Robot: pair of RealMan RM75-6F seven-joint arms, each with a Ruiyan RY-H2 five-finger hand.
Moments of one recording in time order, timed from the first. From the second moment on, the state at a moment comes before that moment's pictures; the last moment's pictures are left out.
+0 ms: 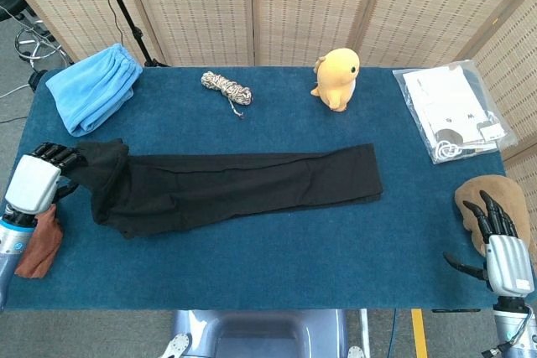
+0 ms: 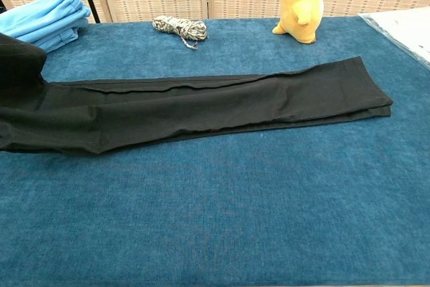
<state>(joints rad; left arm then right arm) -0.46 -1.67 -0.02 -0.31 1.58 1.65 -0.62 0.04 -1.24 0.10 -1.49 -1.50 1.56 0.19</state>
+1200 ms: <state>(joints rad) -0.97 -1.70 -0.18 -1.05 1.64 1.23 0.22 0.04 -1.21 0.12 -1.50 -1.45 1.53 0.27</state>
